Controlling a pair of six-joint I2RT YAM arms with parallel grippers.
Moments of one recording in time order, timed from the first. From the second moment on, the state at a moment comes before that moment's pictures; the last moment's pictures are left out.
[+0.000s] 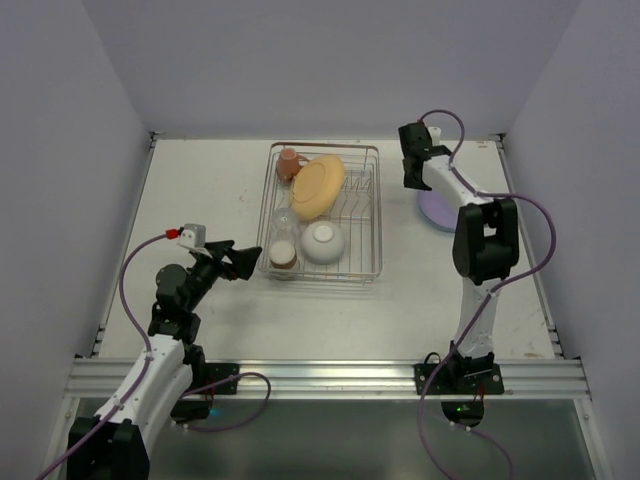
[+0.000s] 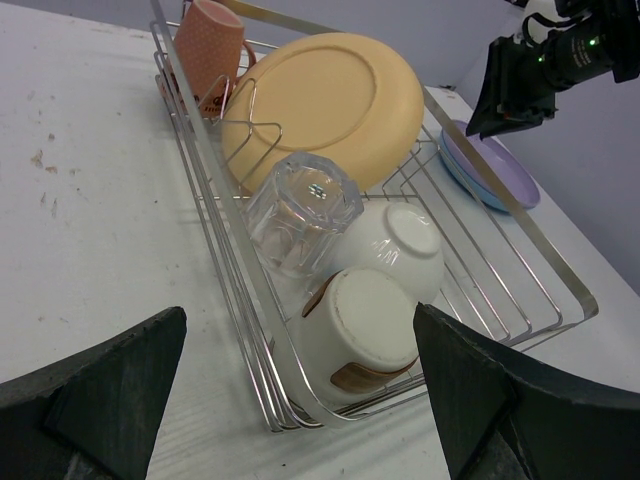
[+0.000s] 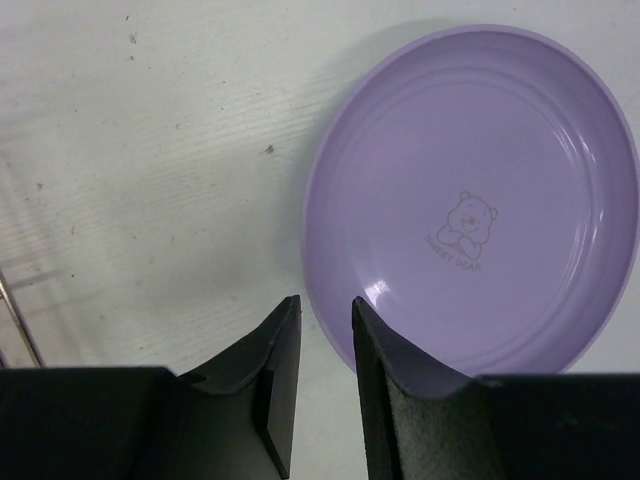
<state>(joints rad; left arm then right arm) -0.11 0.64 0.13 0.48 0.38 -0.43 0.21 2.09 1.73 -0.65 0.48 0.34</state>
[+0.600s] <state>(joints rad) -0.11 0.64 0.13 0.48 0.39 -0.43 0.21 1.64 1.35 -0.35 0.22 0.36</state>
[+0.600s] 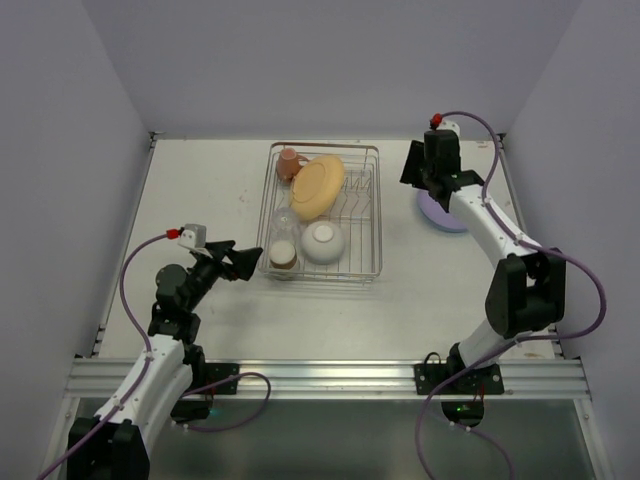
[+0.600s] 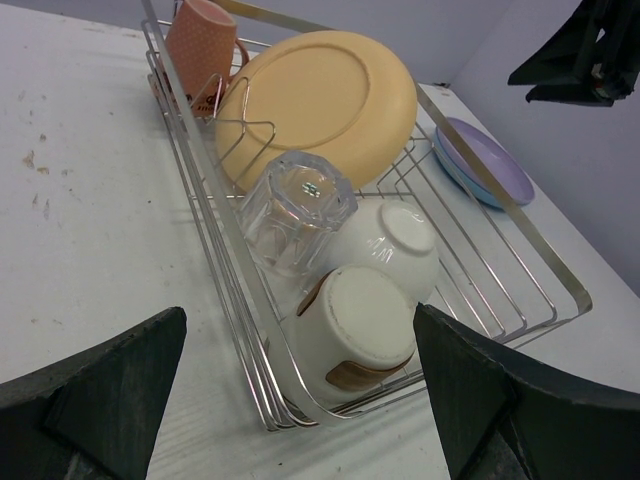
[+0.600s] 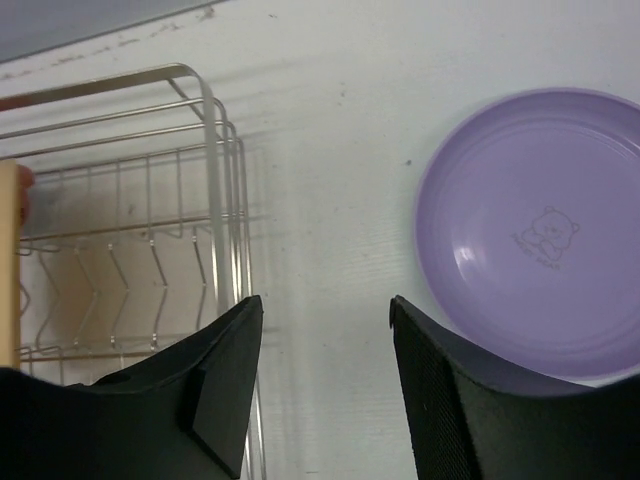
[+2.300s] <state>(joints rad) -0.11 0.67 0.13 0.52 0.46 -0.45 0.29 1.67 1.00 0.44 -0.41 0.77</state>
